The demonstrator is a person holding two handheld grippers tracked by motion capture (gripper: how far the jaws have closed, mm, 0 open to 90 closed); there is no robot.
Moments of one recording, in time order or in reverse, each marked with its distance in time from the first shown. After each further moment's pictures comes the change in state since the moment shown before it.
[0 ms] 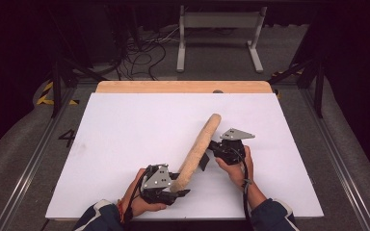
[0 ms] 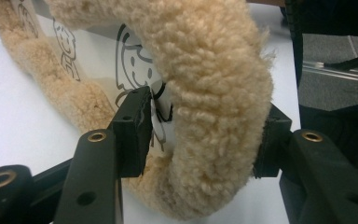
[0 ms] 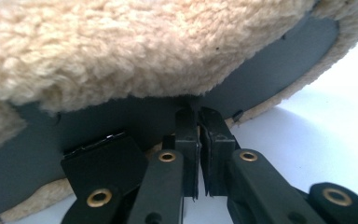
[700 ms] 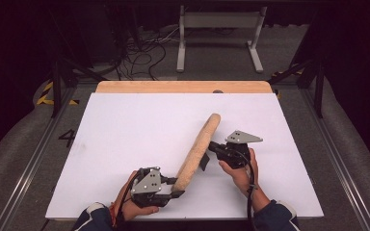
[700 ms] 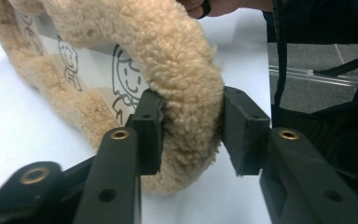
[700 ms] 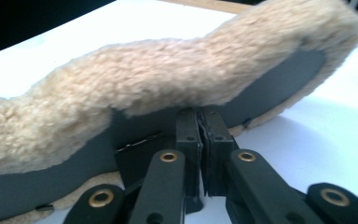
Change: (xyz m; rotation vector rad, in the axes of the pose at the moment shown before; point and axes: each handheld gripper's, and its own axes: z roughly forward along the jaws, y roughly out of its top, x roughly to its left) left arm -0.007 0.000 -0.024 -0.055 -0.034 0.010; right arm 0.011 0.003 -0.024 -0.048 0.045 -0.004
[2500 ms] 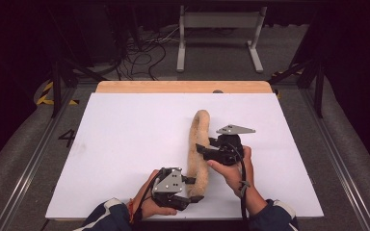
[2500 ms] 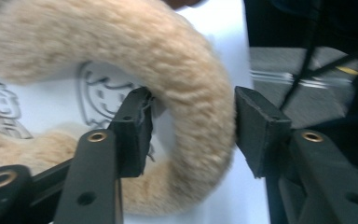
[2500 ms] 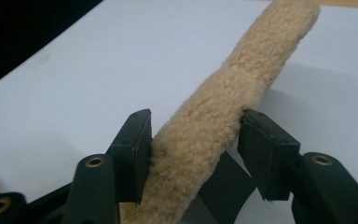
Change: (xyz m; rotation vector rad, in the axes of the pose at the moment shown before) left arm -0.005 0.017 0.041 0.025 -0.137 0.072; right arm 0.034 0.042 -0.008 0.110 -0.052 0.155
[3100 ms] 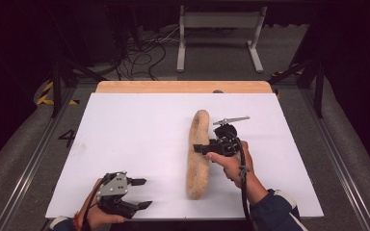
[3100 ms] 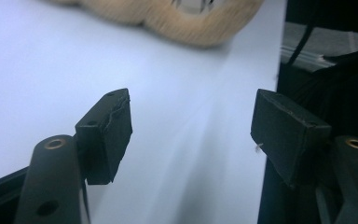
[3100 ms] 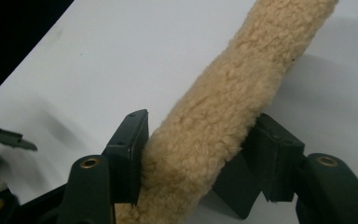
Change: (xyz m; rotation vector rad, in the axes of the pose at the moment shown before) left arm -0.008 -0.084 -0.117 0.109 0.244 -0.223; right arm -0.015 0.018 0.016 0.190 0.110 0.091
